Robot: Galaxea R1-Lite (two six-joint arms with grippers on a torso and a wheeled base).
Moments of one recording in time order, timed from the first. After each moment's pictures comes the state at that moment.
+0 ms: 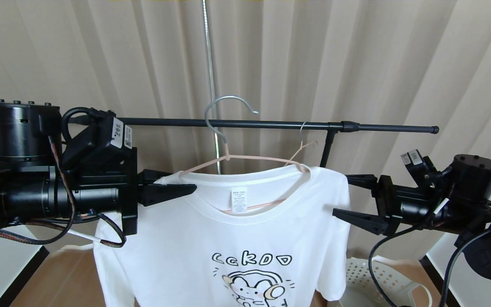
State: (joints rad) left arm -0.28 1.50 -0.82 -0.32 -0.83 0.67; right arm 0.10 1.90 -0.54 -1.22 1.08 -0.08
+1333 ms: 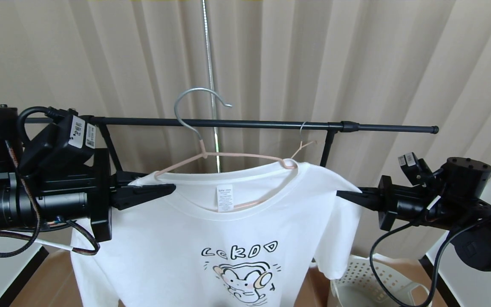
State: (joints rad) left arm -0.20 1.41 -0.76 -0.32 -0.85 0.65; right arm 0.02 2.00 -0.60 -1.22 1.08 -0.12
